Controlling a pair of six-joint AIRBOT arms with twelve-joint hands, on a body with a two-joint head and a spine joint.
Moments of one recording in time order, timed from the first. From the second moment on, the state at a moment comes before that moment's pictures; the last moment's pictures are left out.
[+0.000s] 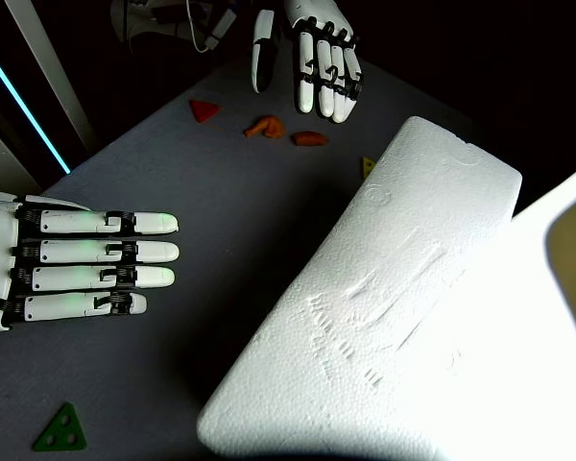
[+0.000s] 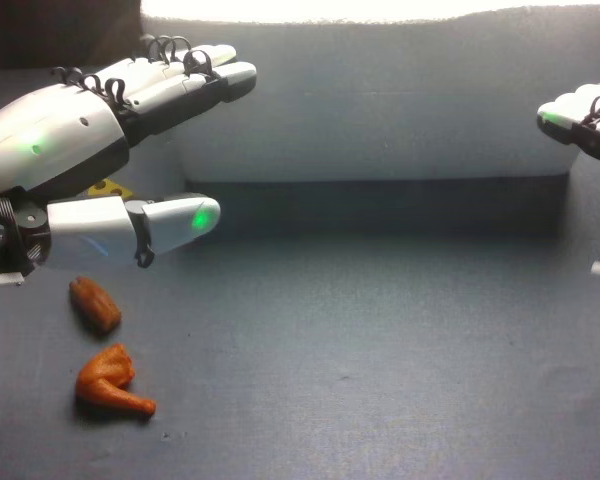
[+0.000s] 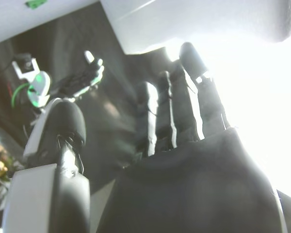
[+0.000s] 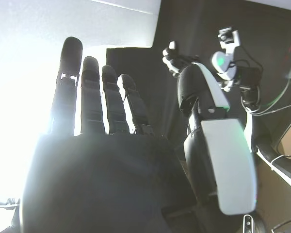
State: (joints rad) left arm 0.73 -0.90 1.12 0.22 -1.02 0.40; right arm -0.82 -0.75 0.93 0.03 1.10 -0.70
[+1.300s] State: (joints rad) left arm 0.80 -0.93 1.15 -0.16 -1.21 0.52; right arm -0.85 -0.80 0.97 0.39 1.33 -0.84
